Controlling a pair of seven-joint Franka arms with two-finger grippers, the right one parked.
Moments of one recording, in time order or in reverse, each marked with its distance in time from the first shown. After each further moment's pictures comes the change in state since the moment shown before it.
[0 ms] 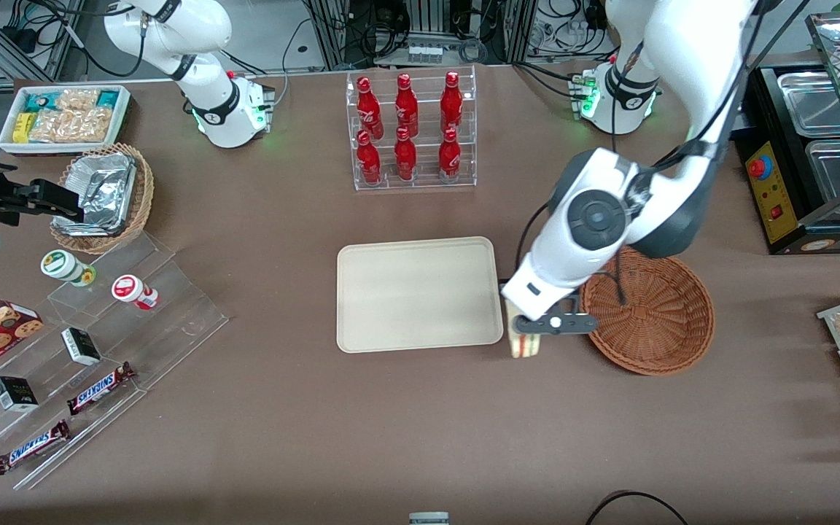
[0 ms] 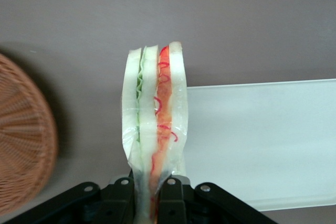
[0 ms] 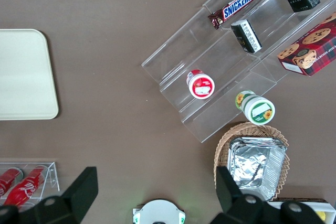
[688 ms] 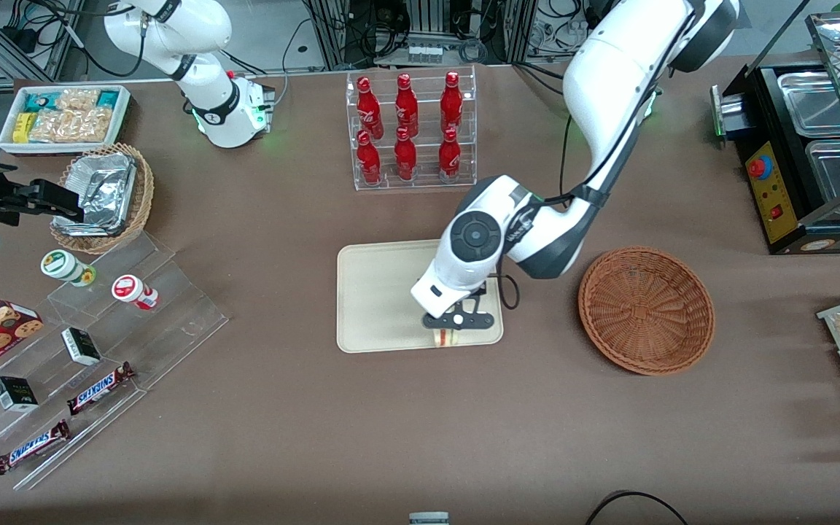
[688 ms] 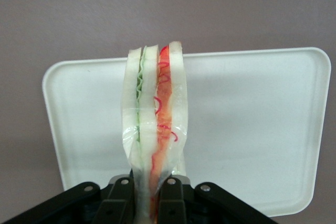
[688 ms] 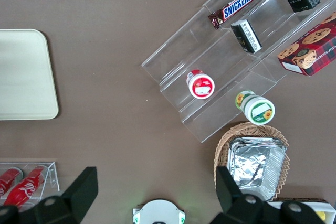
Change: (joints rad) arm -0.190 0.226 -0.001 0.141 0.001 0.089 -0.150
